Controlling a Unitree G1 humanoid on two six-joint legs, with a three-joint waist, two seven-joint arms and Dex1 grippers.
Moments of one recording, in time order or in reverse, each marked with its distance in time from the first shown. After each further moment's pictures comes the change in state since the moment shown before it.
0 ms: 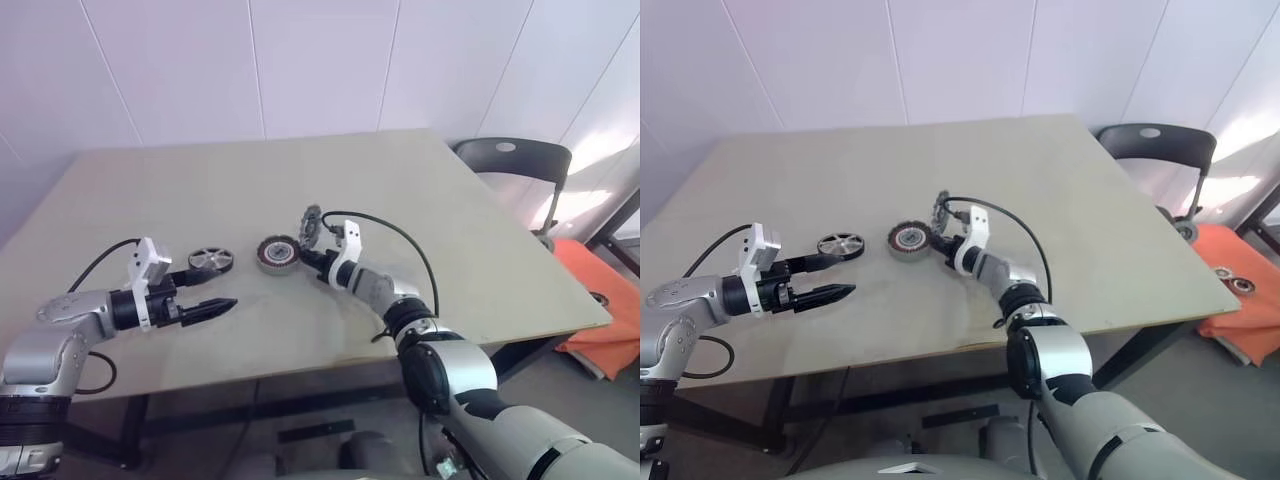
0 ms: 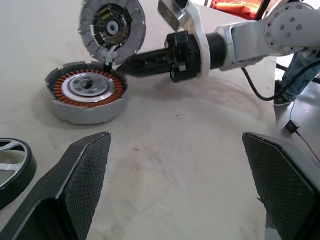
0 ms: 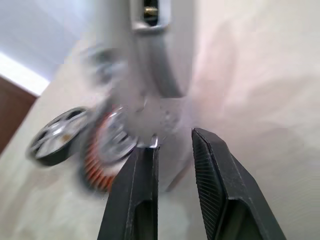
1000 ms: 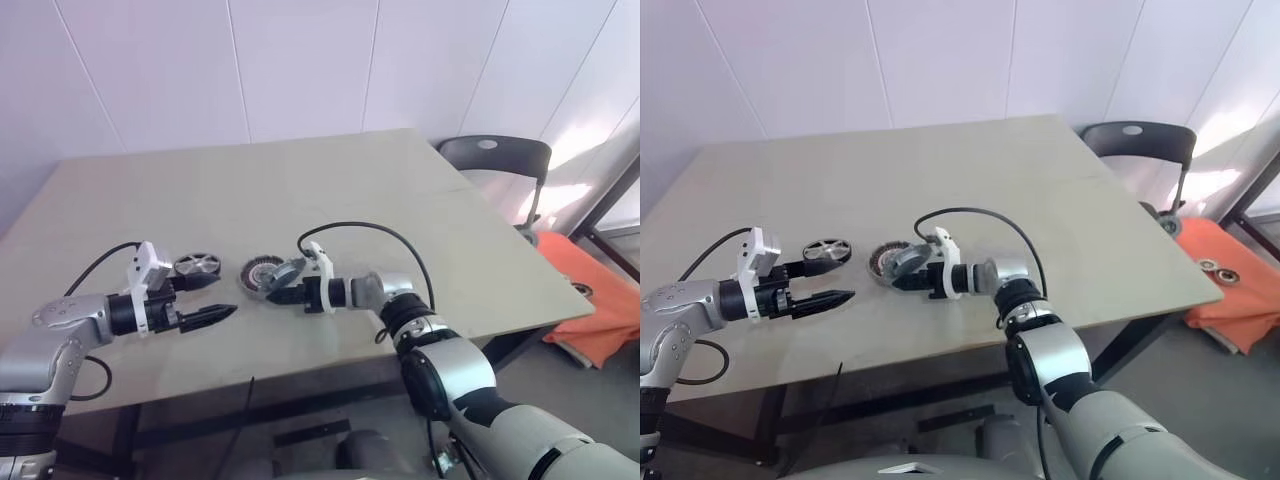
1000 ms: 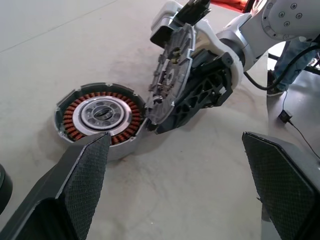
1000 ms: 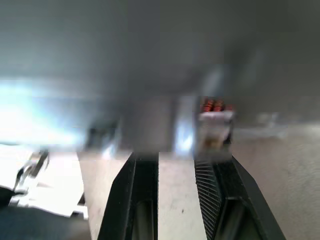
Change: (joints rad) left arm 0.040 0.018 0.013 -0.062 -0.005 0.023 0.005; right arm 0.004 0.028 0.195 -0.071 -0.095 0.390 0.421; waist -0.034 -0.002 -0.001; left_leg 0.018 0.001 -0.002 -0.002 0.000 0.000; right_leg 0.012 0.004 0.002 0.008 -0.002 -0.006
